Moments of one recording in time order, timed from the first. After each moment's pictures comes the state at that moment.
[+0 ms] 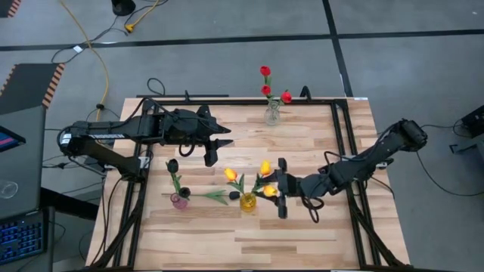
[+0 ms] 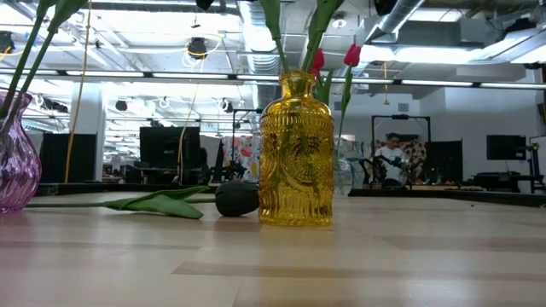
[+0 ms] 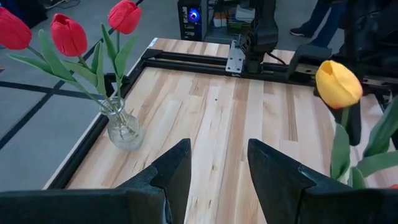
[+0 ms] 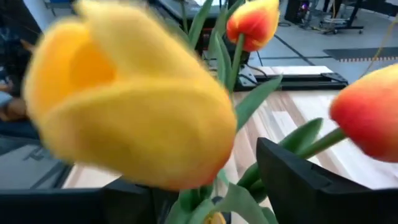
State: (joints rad) left arm 0.03 1.29 1.35 -0.53 -0.19 -0.09; right arm 0.47 1.36 0.91 0.17 0.49 0.15
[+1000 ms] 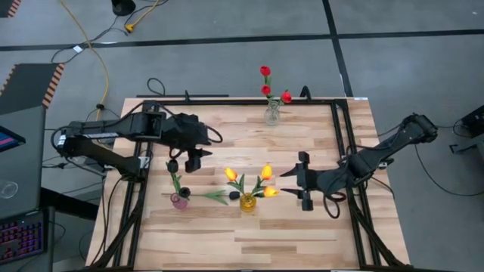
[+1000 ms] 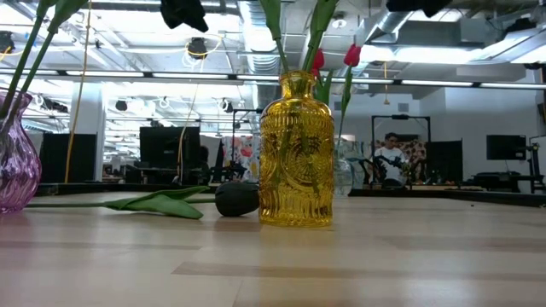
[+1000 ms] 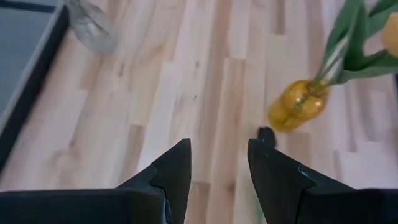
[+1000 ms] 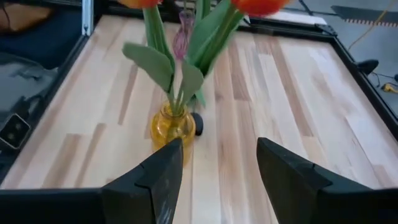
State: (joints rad) left arm 0.06 1.25 1.35 -0.94 -0.04 -0.10; right arm 0.51 1.11 0.92 -0.38 0.49 0.18
